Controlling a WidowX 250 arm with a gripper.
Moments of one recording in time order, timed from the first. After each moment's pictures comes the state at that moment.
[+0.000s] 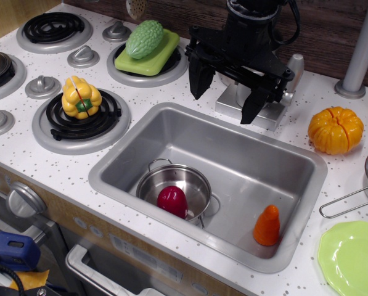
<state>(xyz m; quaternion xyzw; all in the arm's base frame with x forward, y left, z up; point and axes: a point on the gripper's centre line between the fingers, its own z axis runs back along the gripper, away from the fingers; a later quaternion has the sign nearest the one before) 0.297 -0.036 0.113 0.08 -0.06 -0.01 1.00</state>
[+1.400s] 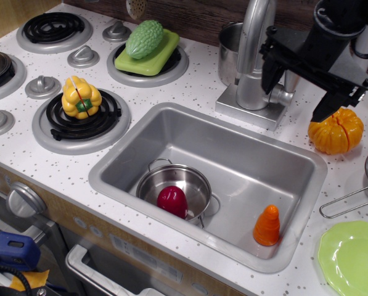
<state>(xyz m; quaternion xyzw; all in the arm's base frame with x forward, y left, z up) 0.344 -0.099 0.112 0.10 -0.14 -0.05 0.98</state>
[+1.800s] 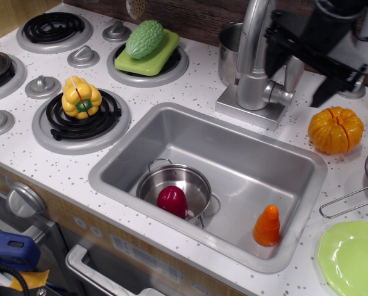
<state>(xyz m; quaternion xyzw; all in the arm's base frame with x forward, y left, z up) 0.359 -0.078 0.115 0.10 -0.13 -0.08 0.98</state>
